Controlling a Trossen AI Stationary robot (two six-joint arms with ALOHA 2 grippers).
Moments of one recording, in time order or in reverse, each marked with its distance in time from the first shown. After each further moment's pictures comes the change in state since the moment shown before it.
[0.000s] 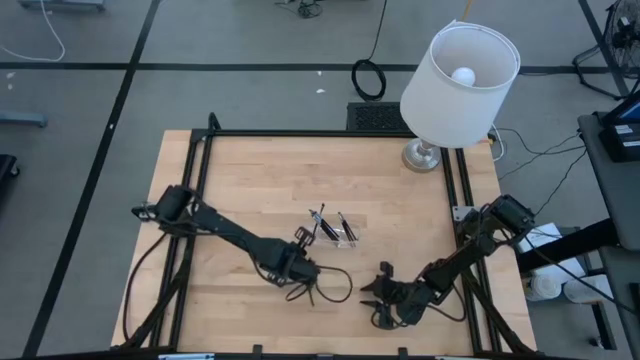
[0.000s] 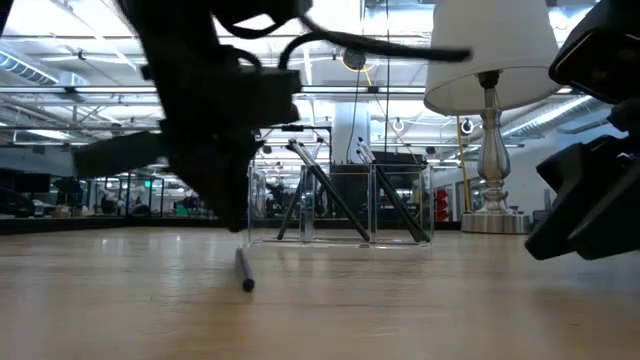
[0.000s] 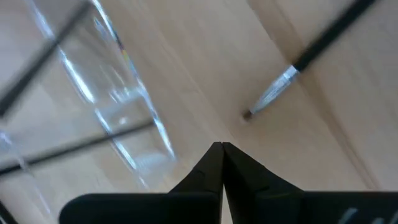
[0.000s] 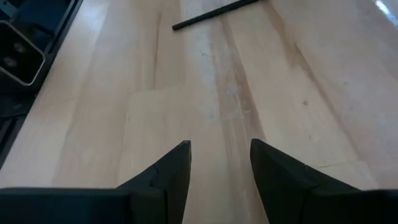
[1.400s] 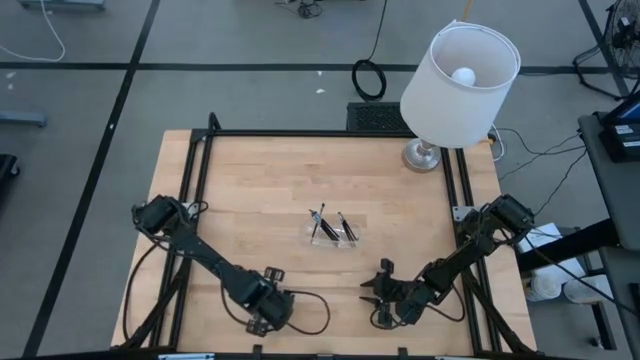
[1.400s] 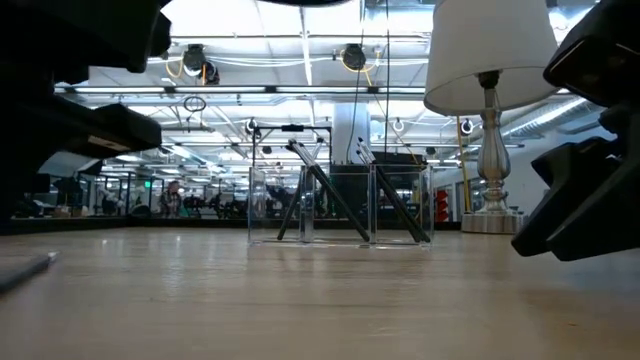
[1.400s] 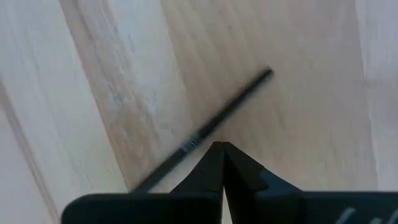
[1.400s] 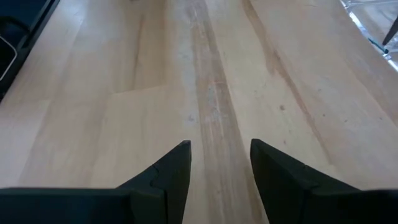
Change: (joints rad) left arm -0.270 -0.045 -0.081 0.086 0.386 -0.670; right arm -0.006 0.000 0.000 -0.031 0.048 -0.033
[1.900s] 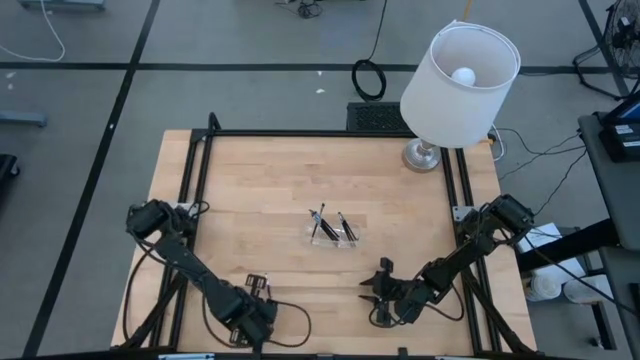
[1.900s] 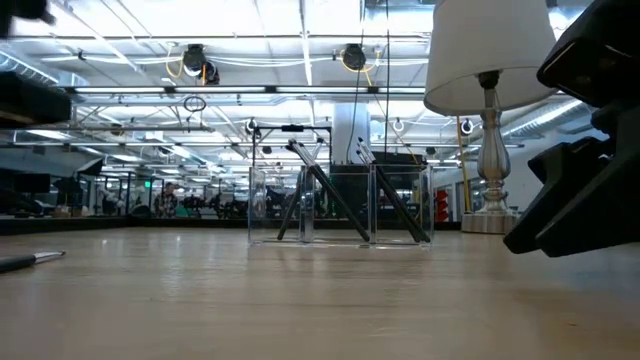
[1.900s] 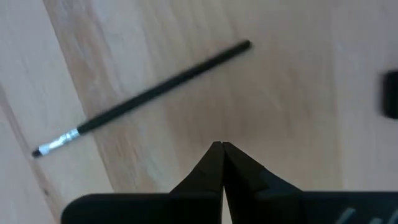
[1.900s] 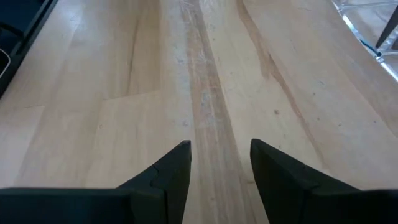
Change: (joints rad) left arm -0.142 -0.013 0.032 -0.160 -0.043 -0.188; right arm -0.008 0.000 0.000 0.004 0.007 0.002
